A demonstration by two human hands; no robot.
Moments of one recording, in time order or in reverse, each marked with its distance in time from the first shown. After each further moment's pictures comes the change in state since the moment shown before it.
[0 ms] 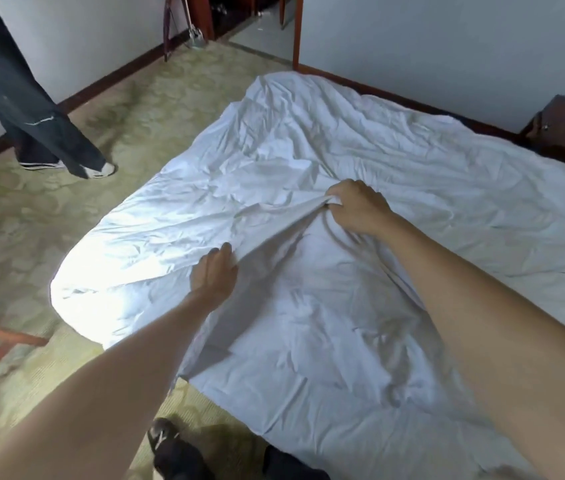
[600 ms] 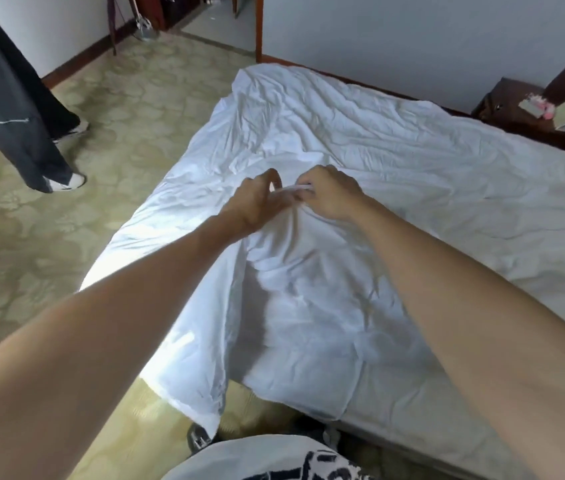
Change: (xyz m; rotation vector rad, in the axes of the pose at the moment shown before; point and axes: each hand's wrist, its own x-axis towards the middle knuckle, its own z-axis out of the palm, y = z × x) left_hand 0.096 -0.080 -0.145 -0.334 -0.119 0.490; right_hand 0.035 -0.228 0.063 -0.042 0.051 0.062
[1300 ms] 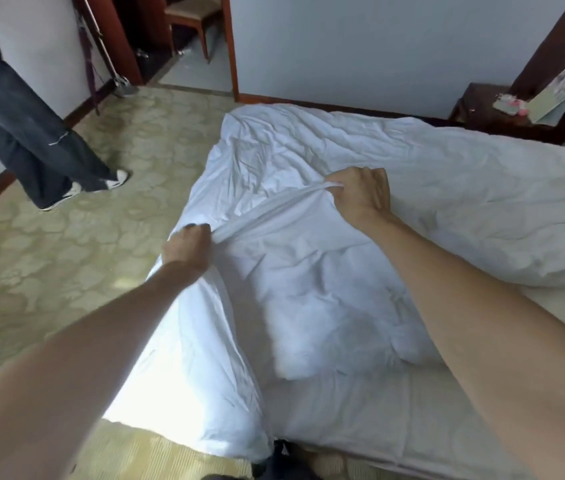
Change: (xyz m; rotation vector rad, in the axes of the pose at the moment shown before) left_hand 0.039 -0.126 -0.097 0.623 0.071 -0.161; right_hand 0.062 -0.015 -0.023 -0.107 0.481 0.236
